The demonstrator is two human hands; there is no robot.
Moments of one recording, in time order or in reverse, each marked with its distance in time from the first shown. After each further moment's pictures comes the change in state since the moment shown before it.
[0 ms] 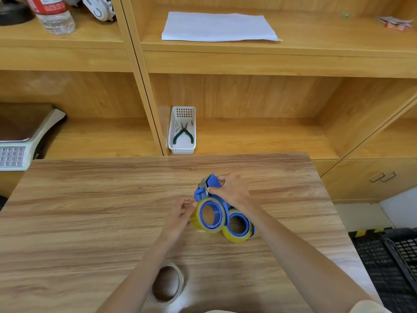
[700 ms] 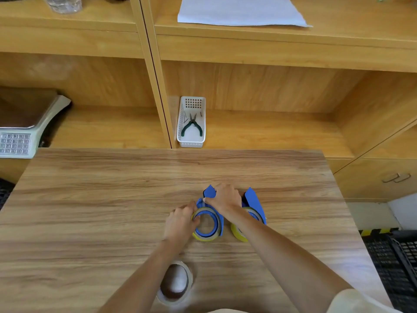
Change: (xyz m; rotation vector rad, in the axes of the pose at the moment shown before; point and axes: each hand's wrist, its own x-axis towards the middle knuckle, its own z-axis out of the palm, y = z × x) left_hand 0.019 -0.039 -0.013 0.959 0.071 0.155; right_hand 0.011 -0.008 0.072 -0.199 -0.057 0.123
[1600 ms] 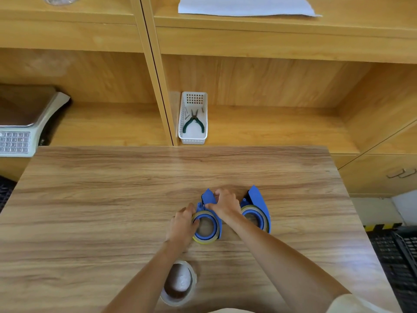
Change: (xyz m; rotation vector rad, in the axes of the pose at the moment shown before) left_hand 0.002 -0.015 0.015 -0.123 -0.091 -0.050; right_hand 0.003 0.013 0.034 0.147 -0.083 0.142
